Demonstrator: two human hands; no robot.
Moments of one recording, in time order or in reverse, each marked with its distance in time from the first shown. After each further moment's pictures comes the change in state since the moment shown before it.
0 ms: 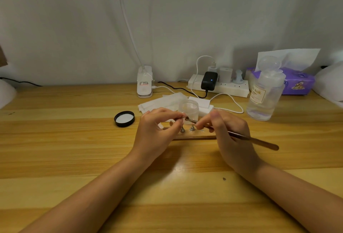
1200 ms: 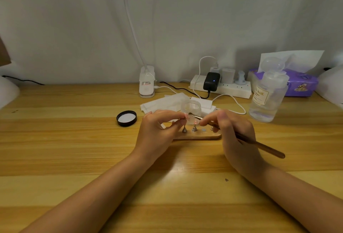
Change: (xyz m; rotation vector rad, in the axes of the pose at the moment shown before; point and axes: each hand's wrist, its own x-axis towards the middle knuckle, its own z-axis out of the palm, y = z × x) left_hand 0.001 -0.006 0.002 -0.036 0.002 -0.030; right_hand -0.001 -0.003 -0.001 0.027 0.008 0.015
